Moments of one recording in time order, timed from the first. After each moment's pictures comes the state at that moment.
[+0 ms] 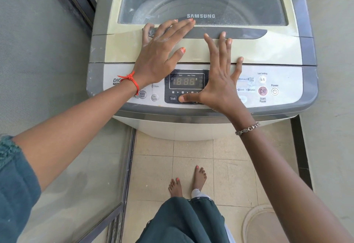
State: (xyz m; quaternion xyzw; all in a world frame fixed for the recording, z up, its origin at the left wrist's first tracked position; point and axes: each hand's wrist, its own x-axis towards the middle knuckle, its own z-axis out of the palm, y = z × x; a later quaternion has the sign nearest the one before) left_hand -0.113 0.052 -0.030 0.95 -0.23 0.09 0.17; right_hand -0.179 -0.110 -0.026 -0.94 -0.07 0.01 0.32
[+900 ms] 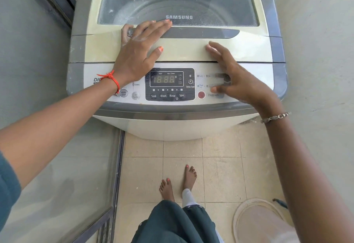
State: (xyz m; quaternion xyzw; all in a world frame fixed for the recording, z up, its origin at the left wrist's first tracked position) left_hand -0.115 0.051 -0.029 0.95 -0.23 0.10 0.19; right_hand -0.172 -0.207 -0.015 -0.86 -0.14 0.19 0.45
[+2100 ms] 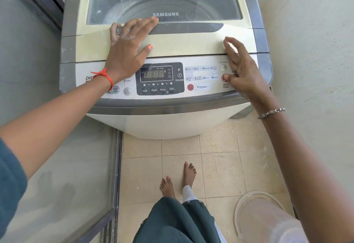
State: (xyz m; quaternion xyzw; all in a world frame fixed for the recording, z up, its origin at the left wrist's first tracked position) left_hand -0.116 0.050 -0.031 0.96 -0.22 0.10 0.16; right_hand -0.191 -0.241 -0.036 -0.78 -0.02 0.07 0.62
